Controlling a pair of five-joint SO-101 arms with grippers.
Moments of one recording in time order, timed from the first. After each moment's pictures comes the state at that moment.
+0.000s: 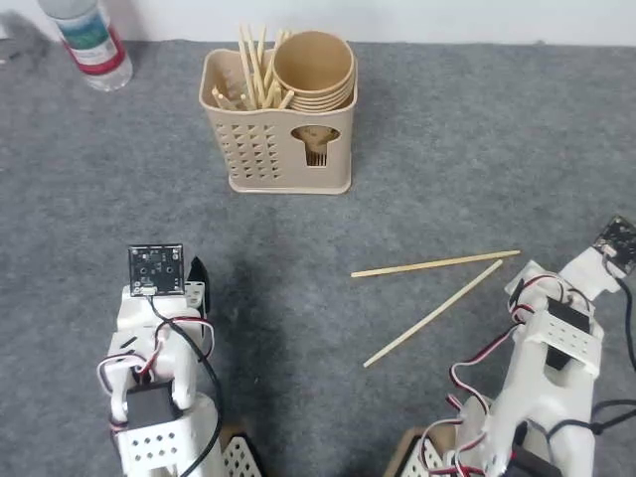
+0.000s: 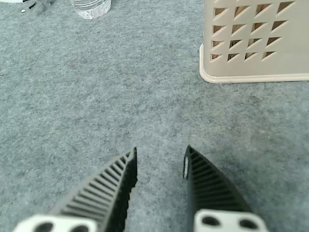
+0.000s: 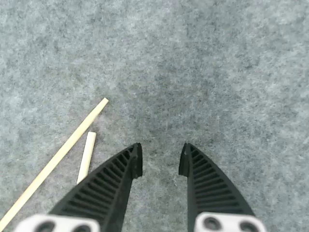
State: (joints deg) left arm -17.7 -103.1 96.7 54.9 -5.8; right arm 25.8 -32.5 68.4 29.7 -14.6
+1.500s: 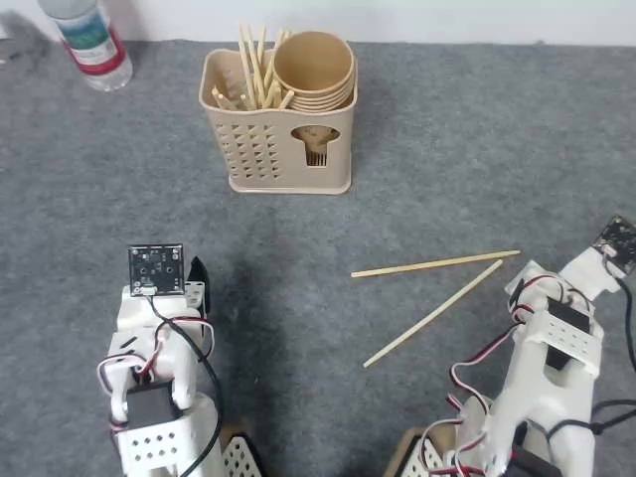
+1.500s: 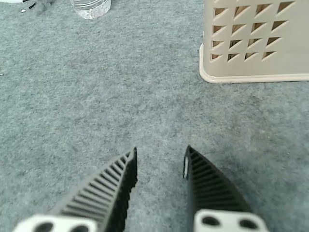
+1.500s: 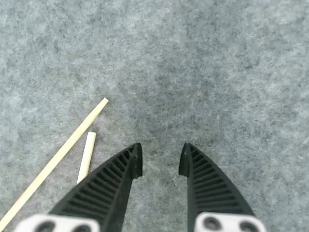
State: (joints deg) left arm -17.7 -103.1 96.7 54.9 -5.8; right arm 25.8 -32.5 68.4 29.7 -14.6
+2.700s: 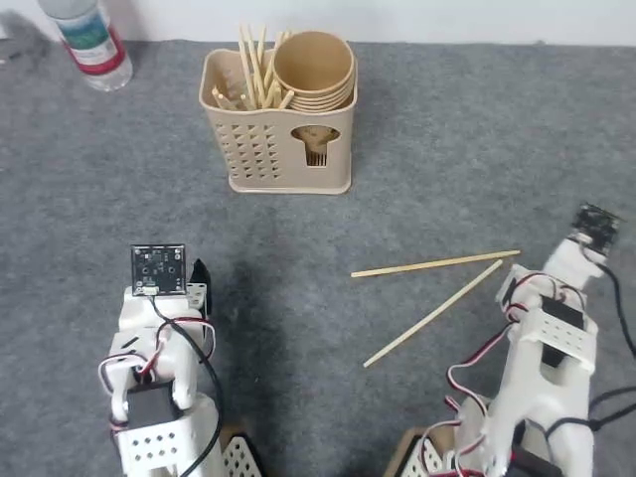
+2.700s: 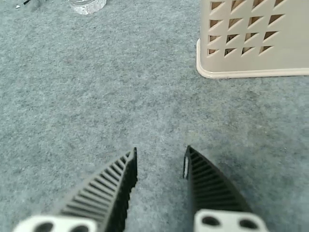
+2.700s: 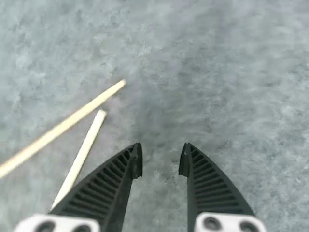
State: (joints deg) left arm -17.1 -103.1 96.7 56.0 -5.8; right arm 22.4 -32.5 68.4 31.8 -0.8
